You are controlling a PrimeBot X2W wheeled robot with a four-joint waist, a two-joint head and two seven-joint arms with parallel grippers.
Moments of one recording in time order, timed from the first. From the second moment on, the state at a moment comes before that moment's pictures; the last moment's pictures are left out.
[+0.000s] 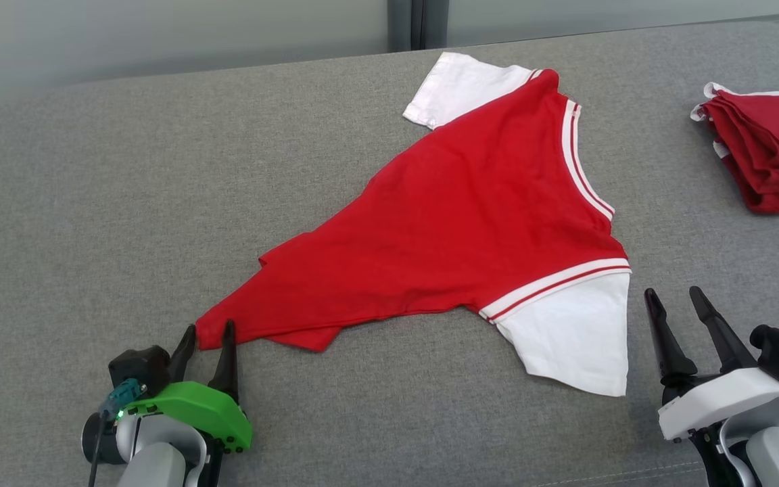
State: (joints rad) left arm -0.31 0.08 -0.13 0.75 -0.37 -0.13 -0.26; right arm -0.09 -0.30 0.14 0.28 0.52 0.13 -0.26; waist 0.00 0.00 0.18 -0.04
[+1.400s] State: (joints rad) left arm -0.08 0.10 -0.16 0.55 -0.37 -0.13 -0.26; right arm -0.04 -0.24 0.14 0.37 0.54 0.13 -0.26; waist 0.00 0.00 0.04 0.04
